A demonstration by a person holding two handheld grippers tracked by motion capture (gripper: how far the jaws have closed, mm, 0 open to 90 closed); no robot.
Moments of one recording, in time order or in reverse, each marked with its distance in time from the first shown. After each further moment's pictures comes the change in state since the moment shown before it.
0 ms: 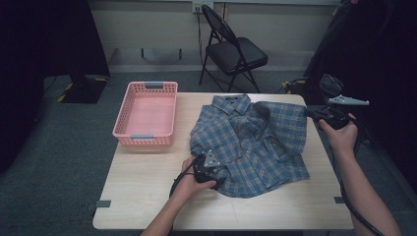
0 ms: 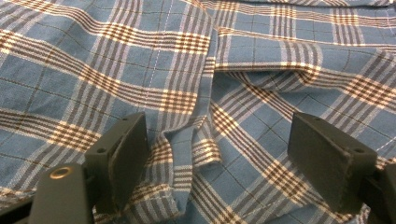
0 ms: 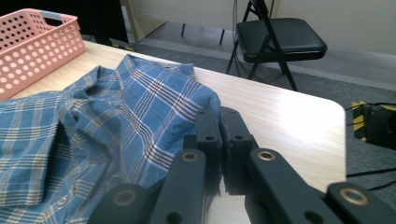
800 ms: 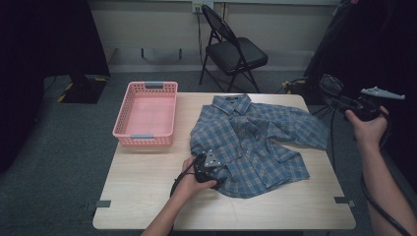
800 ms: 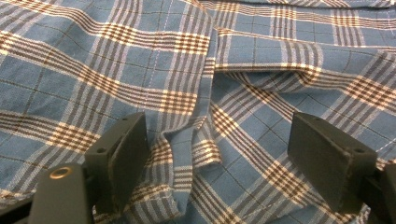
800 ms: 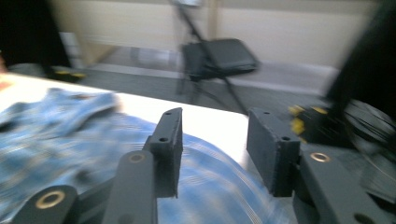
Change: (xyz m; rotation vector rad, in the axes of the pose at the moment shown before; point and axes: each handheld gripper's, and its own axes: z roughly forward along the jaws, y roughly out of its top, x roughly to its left) left arm 0.000 0.001 0.001 0.002 0.000 -0.003; right arm -0.064 0.006 -0.027 -0.090 -0.138 0.024
